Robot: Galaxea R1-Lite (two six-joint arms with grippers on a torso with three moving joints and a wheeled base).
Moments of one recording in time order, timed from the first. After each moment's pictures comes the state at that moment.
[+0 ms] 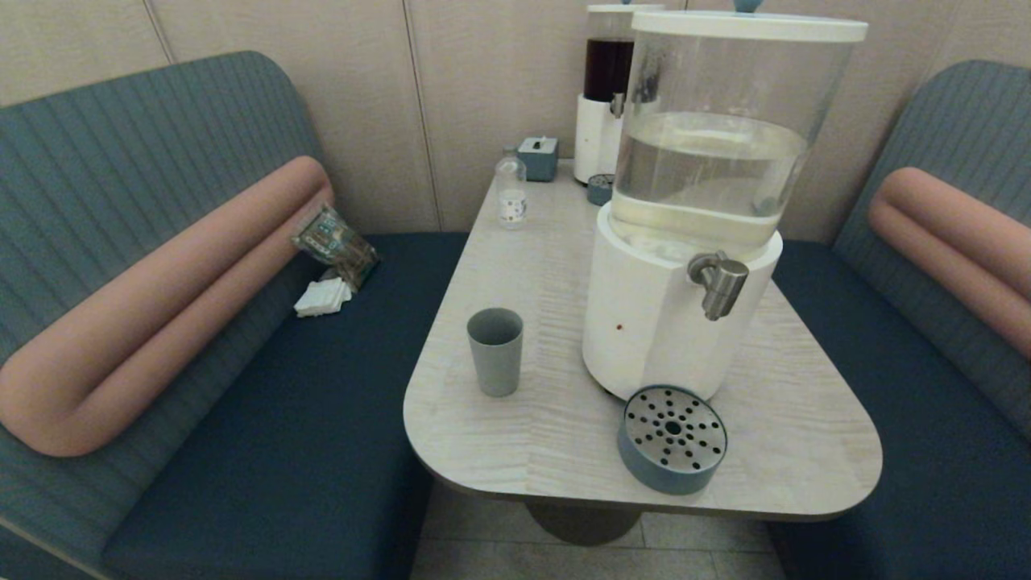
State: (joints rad) left arm -0.01 0.38 -0.57 0.05 -0.13 -0.10; right arm -0.01 0.00 0.00 0.00 0.01 -0.02
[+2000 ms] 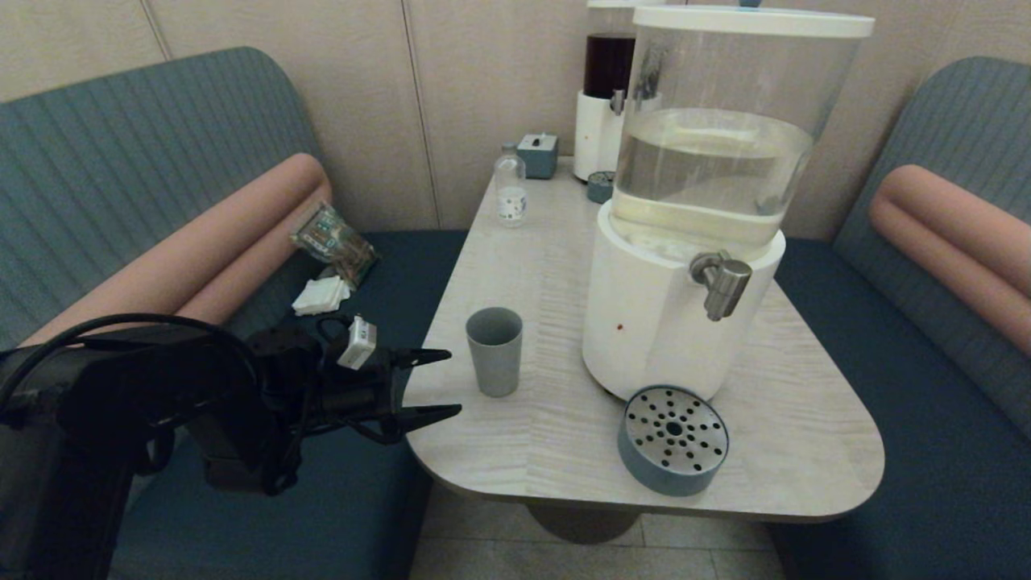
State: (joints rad) left arm -0.06 2.41 -0.91 -1.52 -1.22 0.14; right arm -0.01 0.00 0.00 0.00 0.01 -0.02
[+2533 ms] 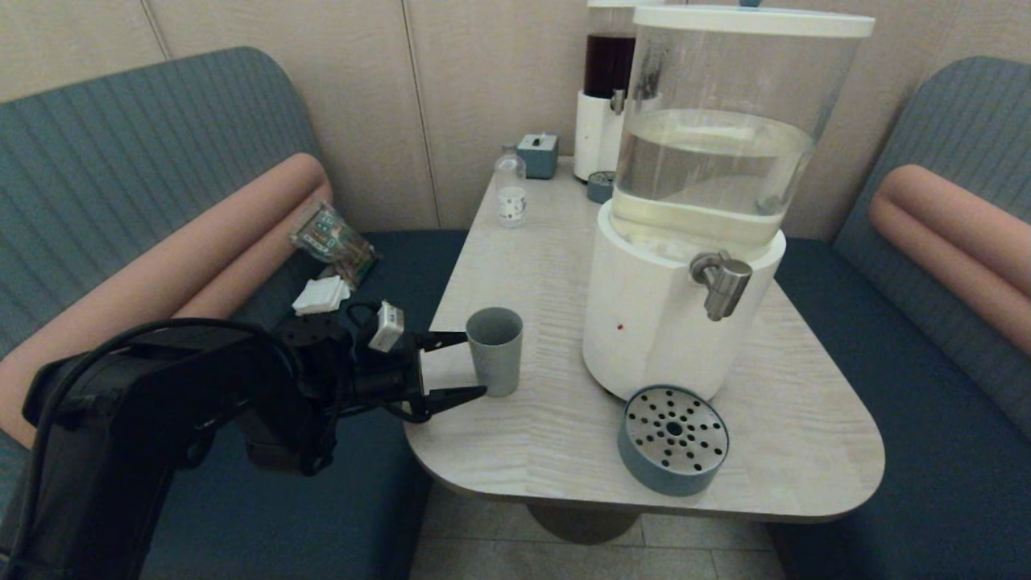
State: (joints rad) left arm -0.12 2.48 -1.09 -1.52 -1.15 0.05; right arm -0.01 0.00 0.00 0.00 0.01 -0.02
